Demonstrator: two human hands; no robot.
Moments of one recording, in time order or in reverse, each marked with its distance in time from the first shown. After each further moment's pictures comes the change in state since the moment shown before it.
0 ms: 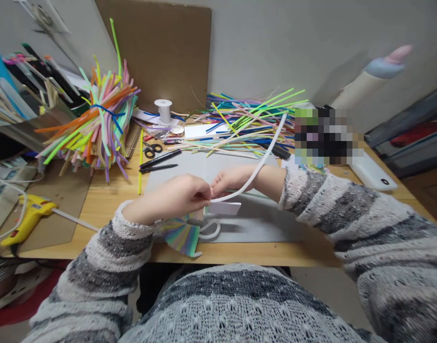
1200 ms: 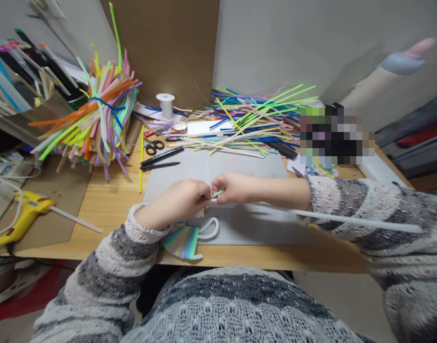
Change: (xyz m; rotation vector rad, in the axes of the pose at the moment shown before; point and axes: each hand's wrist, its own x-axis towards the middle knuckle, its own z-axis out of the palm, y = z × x) left_hand 0.000 -0.028 0.036 0.127 0.097 -0.076; right_hand -0.014 -0.017 0.039 -0.769 0.454 -0.021
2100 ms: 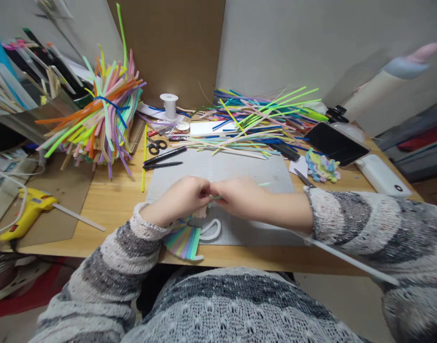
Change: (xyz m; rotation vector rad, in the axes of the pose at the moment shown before) left_hand 0.004 0.001 0.001 -0.163 0.079 -0.141; right_hand -0.015 -0.002 0.021 -0.428 0.296 -0.217
